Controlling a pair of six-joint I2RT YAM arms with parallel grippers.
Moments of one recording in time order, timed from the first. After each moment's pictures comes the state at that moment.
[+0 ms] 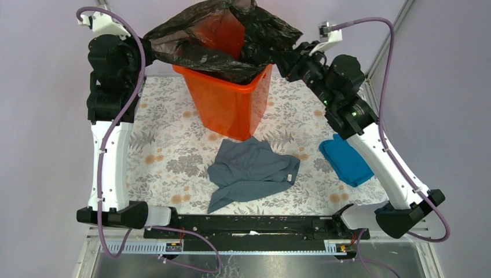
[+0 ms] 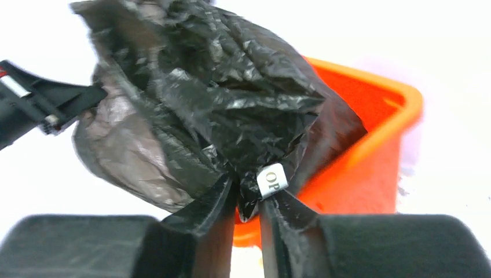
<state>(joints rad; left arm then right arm) -0.08 1.35 1.93 -0.55 -0.15 -0.37 0.61 1.35 1.65 -0.12 -0.01 0.37</state>
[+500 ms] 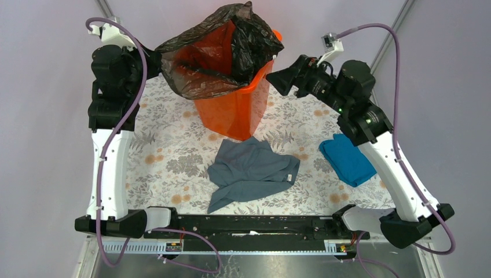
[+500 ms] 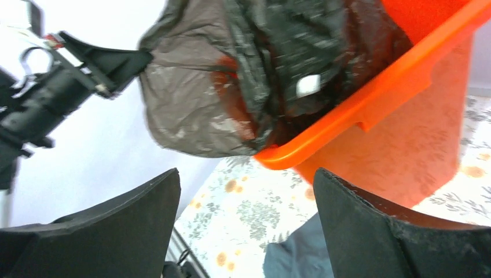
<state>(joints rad) -0.06 1.27 1.78 -0.57 0.00 -0.41 0.52 1.26 1.57 -0.33 -0.23 0.55</state>
